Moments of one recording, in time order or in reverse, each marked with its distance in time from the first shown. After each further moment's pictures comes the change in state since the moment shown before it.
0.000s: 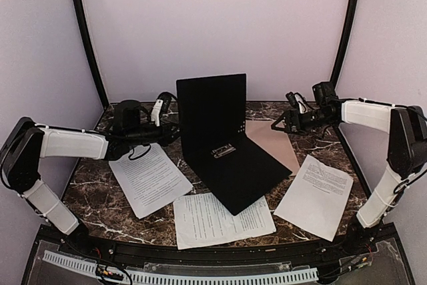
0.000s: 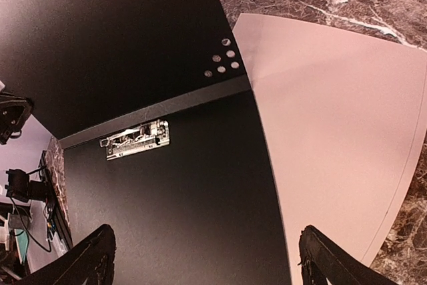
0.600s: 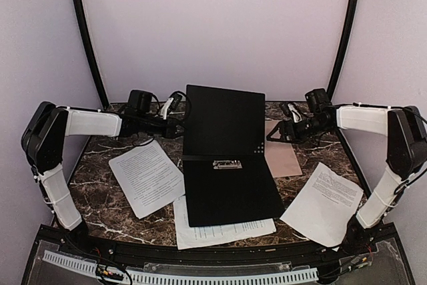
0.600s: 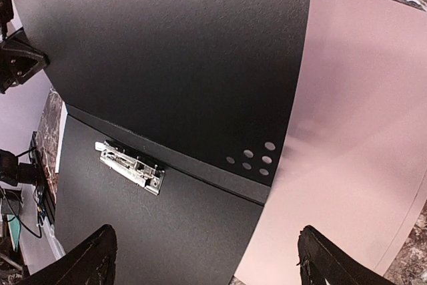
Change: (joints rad) left arm 0.113 0.269 0.330 -0.338 0.318 0.111; right arm 0.064 0.000 -0.063 0.003 0.046 -0.019
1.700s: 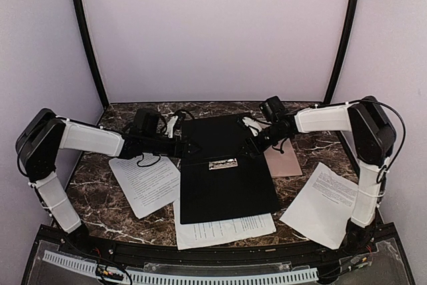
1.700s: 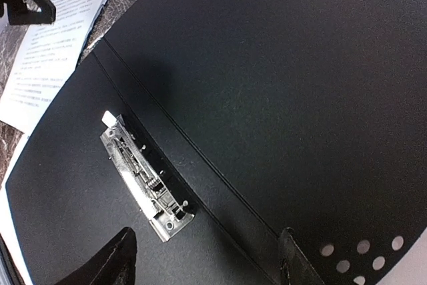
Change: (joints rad) left arm -0.130 -0.097 -0.200 0.083 -0.256 -0.218; right arm 0.302 0.275 0.185 0.060 0.204 -0.204
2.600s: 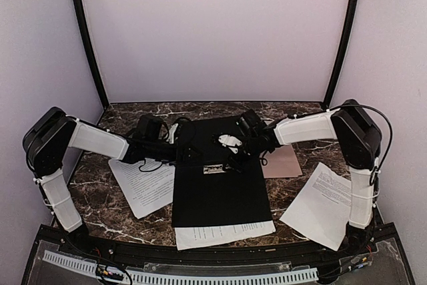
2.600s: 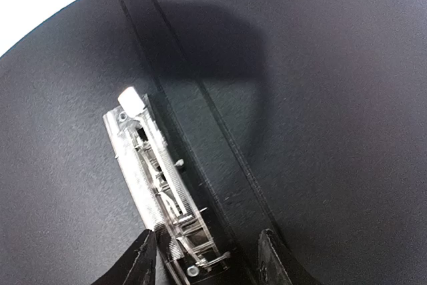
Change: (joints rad) left arm -0.016 0.088 -0.026 0.072 0.048 -0.155; right arm 0.187 0.109 0.059 0.022 0.200 -0.230
